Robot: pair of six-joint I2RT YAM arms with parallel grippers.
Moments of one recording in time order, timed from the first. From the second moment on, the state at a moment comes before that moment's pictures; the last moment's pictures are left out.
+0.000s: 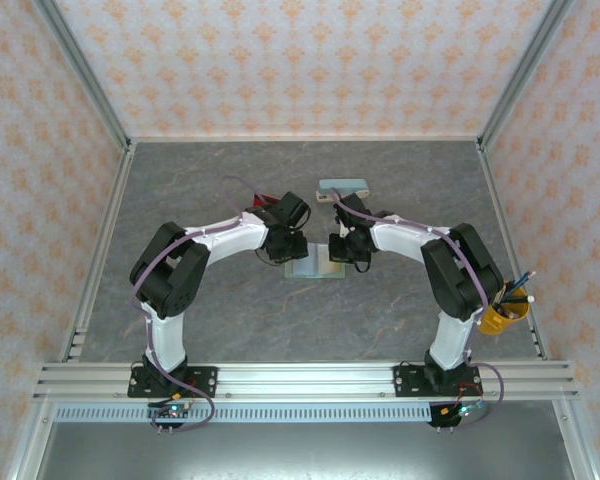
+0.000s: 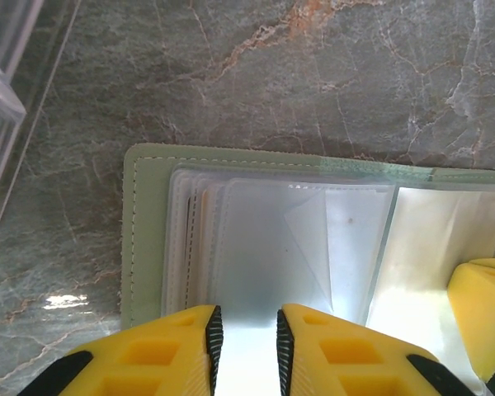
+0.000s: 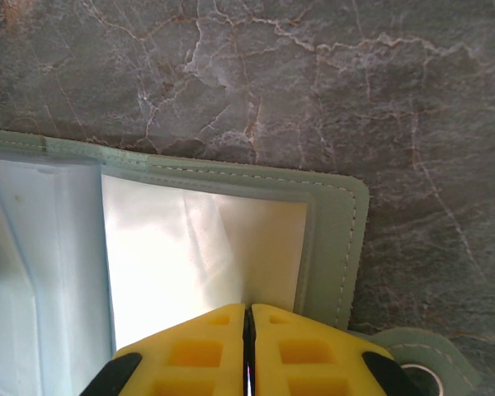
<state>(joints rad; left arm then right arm) -0.60 1.92 1.28 -0.58 0.10 -0.83 0.52 1.82 1.08 -0.48 -0.19 0.51</state>
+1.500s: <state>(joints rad) -0.60 1.94 1.26 -0.43 0.33 -0.82 0.52 1.84 1.10 -0.50 -0.20 0.51</state>
